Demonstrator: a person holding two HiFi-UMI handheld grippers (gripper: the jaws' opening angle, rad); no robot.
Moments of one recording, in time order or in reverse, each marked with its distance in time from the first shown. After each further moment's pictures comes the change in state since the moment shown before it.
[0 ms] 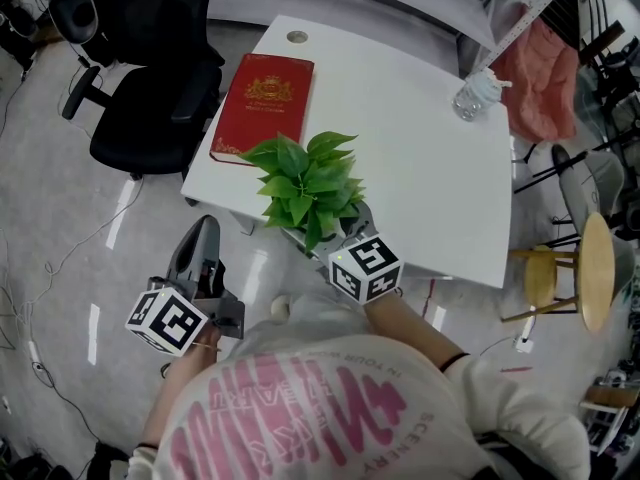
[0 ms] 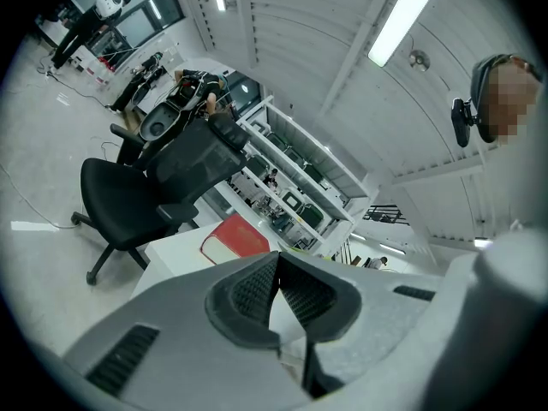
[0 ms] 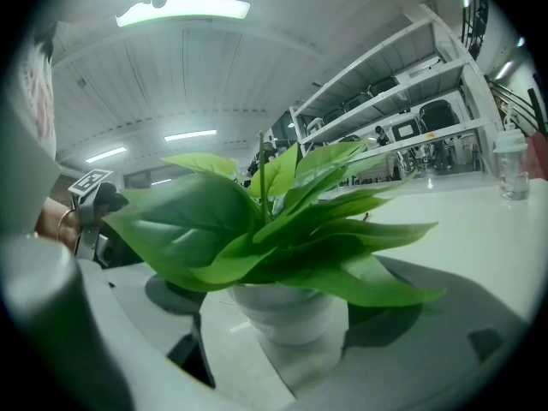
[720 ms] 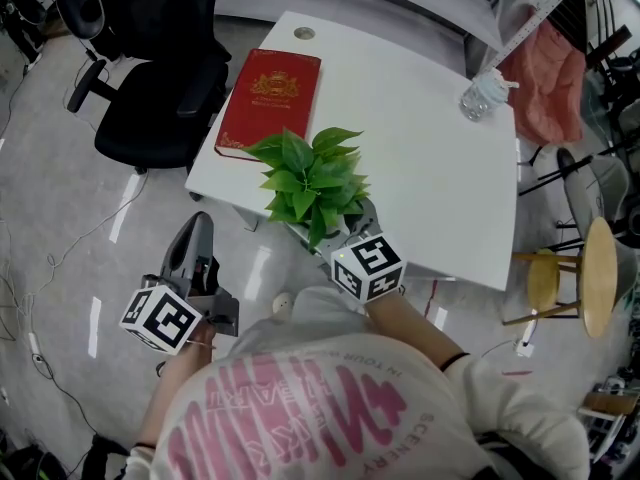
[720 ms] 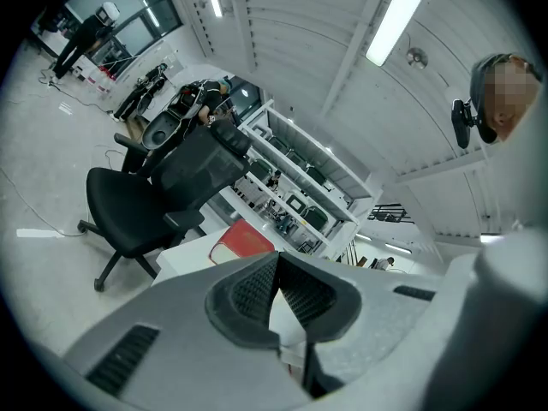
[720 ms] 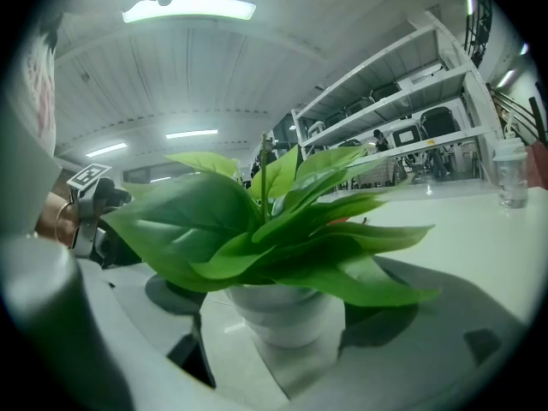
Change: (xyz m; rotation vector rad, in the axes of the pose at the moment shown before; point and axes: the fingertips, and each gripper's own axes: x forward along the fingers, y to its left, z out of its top) left arm -0.011 0.005 0.009 0.022 -0.023 0.030; right arm -0.001 -0.002 0.001 -0.027 -0.016 -0.014
